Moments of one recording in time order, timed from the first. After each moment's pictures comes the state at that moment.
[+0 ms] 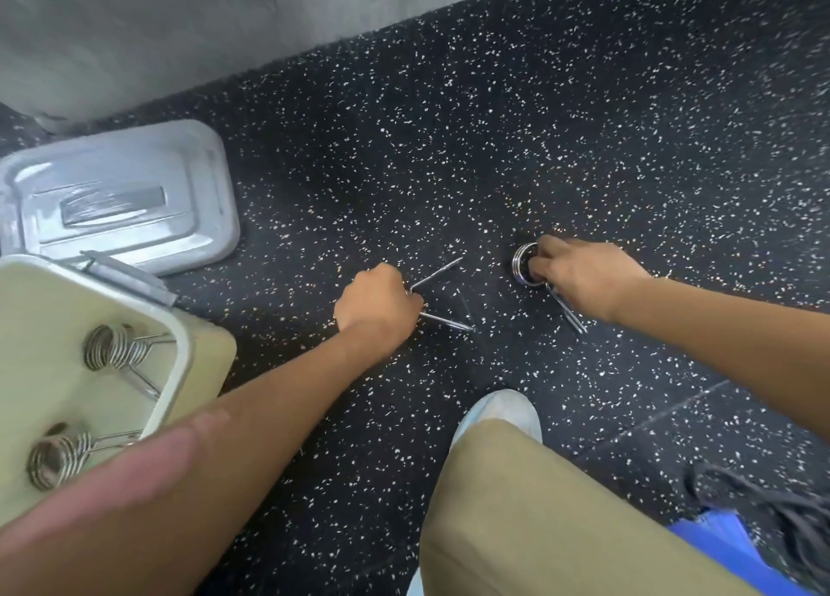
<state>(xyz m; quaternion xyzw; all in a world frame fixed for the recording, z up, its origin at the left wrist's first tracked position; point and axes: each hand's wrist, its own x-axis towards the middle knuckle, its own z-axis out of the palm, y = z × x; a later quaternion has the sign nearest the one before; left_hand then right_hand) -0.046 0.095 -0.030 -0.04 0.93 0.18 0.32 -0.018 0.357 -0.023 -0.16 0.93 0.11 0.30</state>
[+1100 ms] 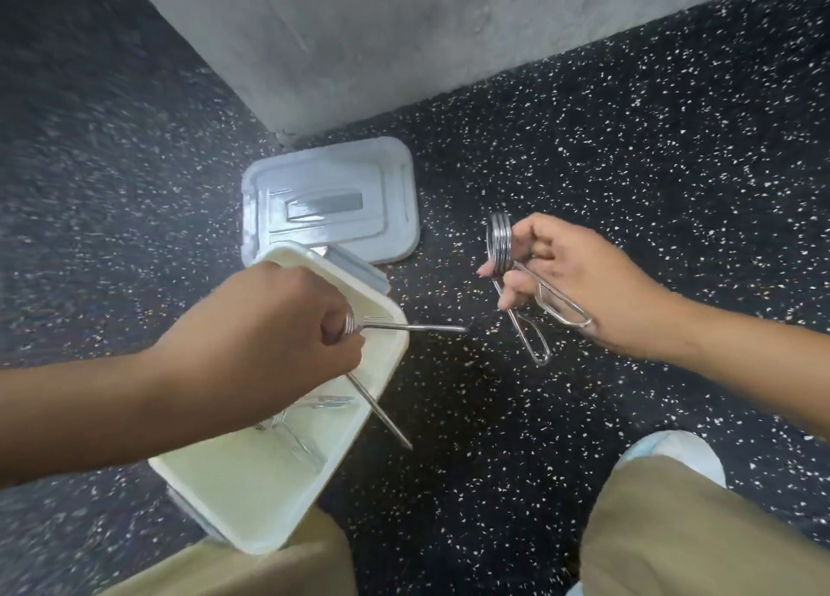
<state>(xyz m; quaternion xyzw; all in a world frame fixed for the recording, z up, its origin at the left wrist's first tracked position) -0.048 -0.141 0.161 0.16 0.96 0.07 0.22 -0.061 0.130 0.072 0.01 0.74 -0.61 0.29</state>
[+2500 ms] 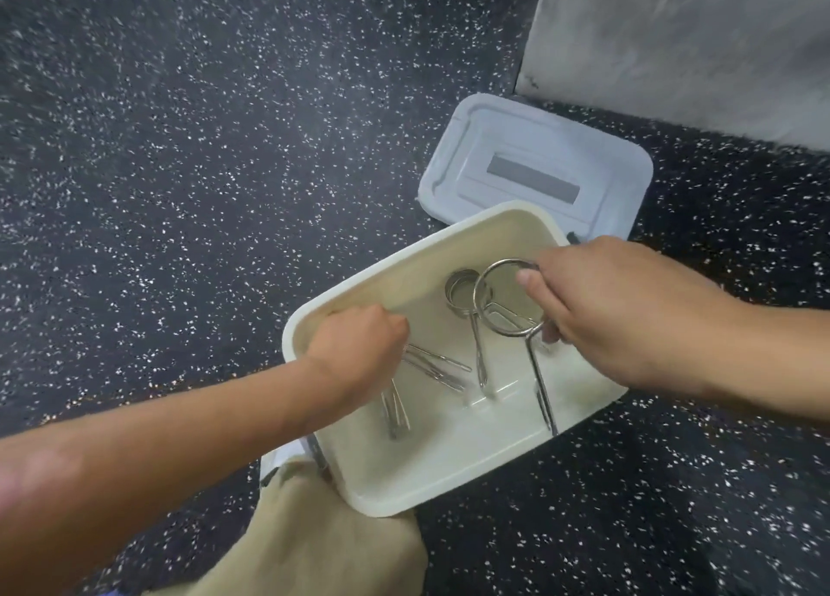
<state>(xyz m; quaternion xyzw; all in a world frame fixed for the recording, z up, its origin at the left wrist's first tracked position) 0.030 -0.277 0.010 -0.05 0.95 -0.05 0.32 -0.091 -0.085 0.118 -0.34 0.89 -0.06 0.31</state>
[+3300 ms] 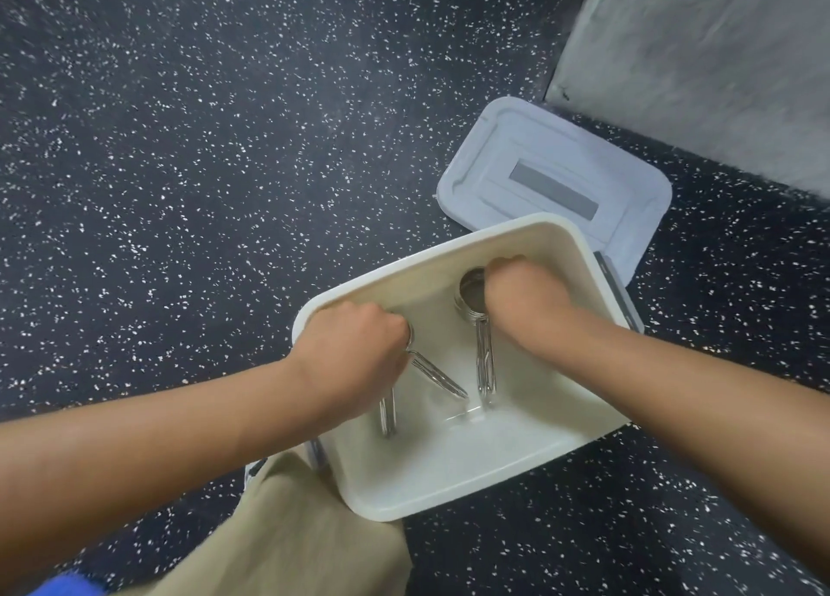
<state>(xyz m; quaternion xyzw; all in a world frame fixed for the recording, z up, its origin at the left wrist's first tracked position) 0.042 -0.290 0.033 -0.04 0.96 0.00 0.28 -0.092 -0.161 0.013 -0.25 0.90 0.05 0.34</state>
